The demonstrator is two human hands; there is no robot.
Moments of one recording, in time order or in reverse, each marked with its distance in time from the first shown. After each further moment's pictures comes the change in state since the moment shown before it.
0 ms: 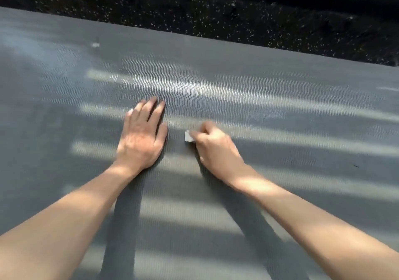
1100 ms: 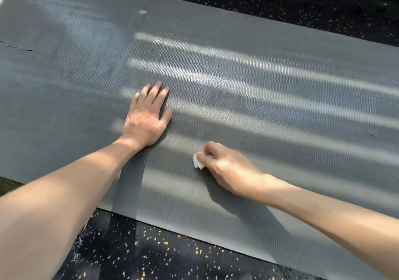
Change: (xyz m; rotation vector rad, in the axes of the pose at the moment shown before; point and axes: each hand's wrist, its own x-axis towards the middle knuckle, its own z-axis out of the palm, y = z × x) left_hand -0.093 -0.037 -0.033 -0.013 -0.099 -0.113; right_hand -0.109 -0.054 0.014 -0.065 -0.215 -0.446
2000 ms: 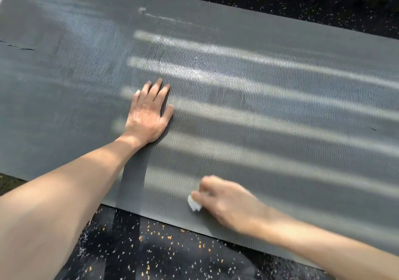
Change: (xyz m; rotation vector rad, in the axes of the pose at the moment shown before) left_hand -0.001 0.002 0.000 0.021 -0.021 -0.014; right_hand -0.045 -0.053 0.009 0.209 -0.185 -0.064
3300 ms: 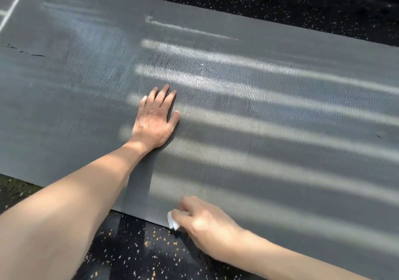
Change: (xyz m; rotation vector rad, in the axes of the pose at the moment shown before) left_hand 0.002 -0.001 -0.001 0.014 -0.018 -0.011; right_hand 0.031 -0.045 0.027 0.107 0.071 0.033
